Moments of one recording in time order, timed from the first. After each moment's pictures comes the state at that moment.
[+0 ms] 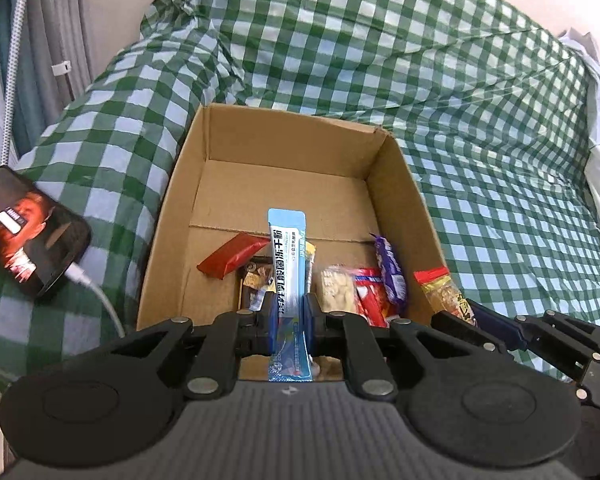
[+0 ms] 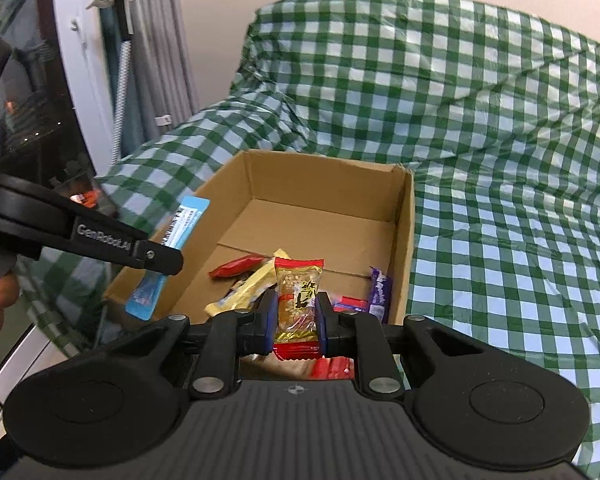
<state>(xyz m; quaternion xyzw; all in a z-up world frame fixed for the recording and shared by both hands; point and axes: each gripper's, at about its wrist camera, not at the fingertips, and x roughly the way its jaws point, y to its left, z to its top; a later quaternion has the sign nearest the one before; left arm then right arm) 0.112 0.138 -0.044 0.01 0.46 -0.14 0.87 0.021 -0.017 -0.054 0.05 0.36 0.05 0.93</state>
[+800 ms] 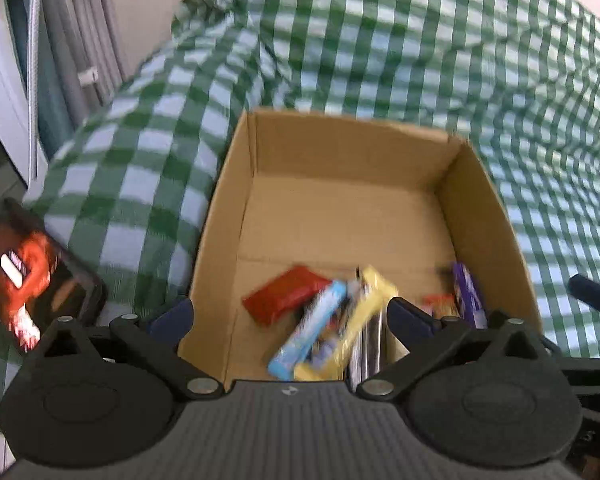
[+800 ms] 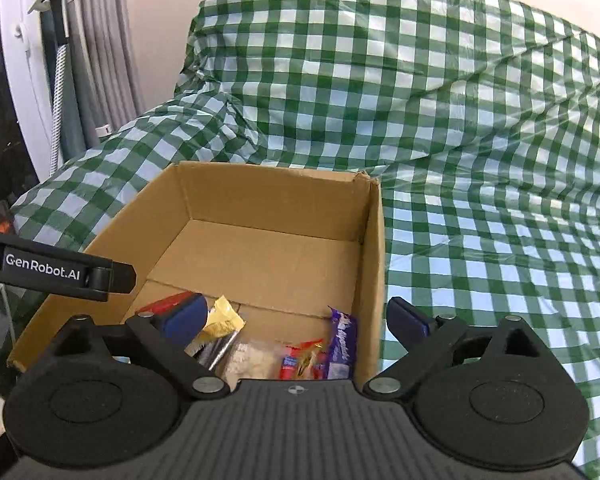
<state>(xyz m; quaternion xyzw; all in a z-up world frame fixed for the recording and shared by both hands) 0.170 0.139 -0.074 0.06 0.47 -0.08 0.88 0.087 -0.034 -0.087 0.04 0.36 -0.01 0.93</state>
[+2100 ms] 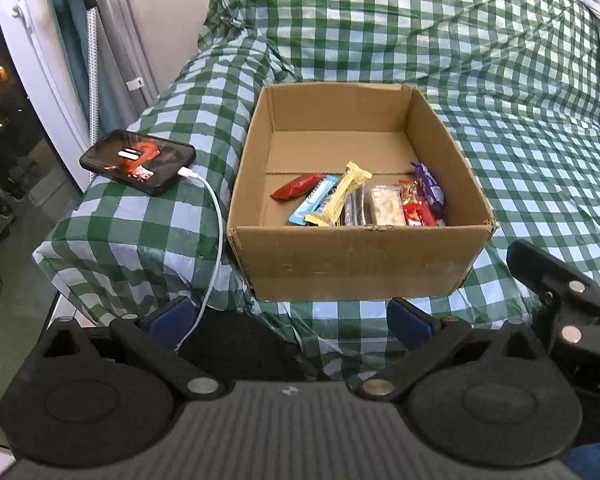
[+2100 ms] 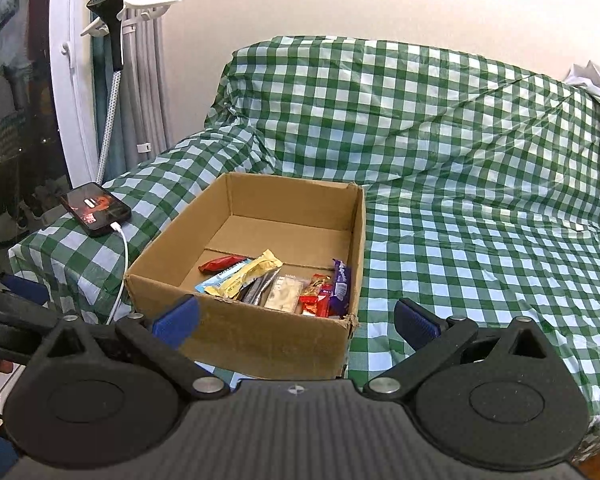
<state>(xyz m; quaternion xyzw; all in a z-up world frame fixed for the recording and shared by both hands) -0.045 0.169 -0.034 0.11 0.43 -0.06 0.90 -0.110 0.013 -0.024 0.03 0.29 -0.03 0.96</state>
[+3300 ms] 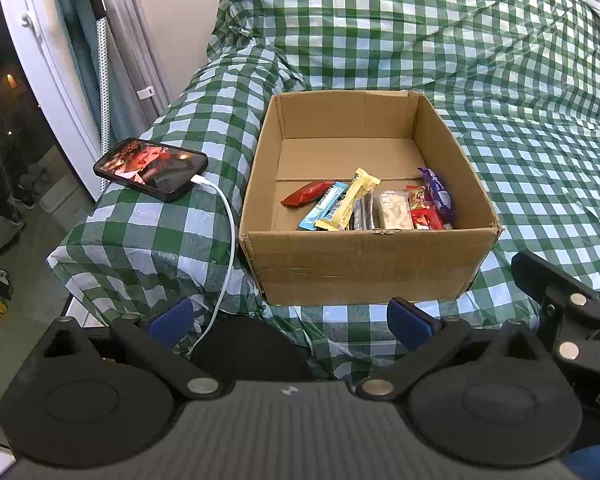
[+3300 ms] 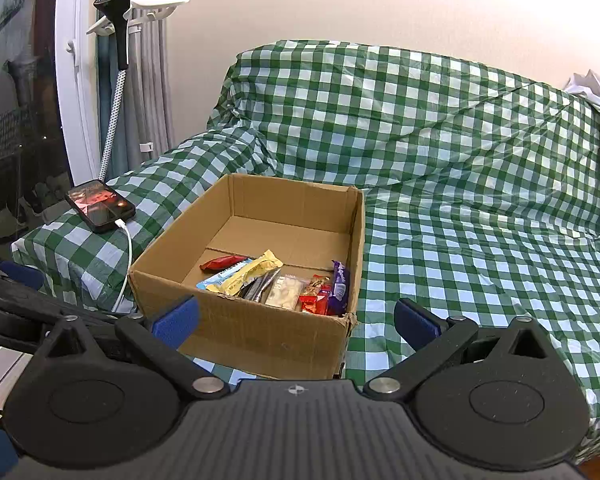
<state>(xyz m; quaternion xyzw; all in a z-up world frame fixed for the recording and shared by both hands) -0.049 0.171 -0.031 0.12 0.42 -0.05 0.90 -0.118 0.015 -0.022 0.02 0.29 -0.02 0.96</state>
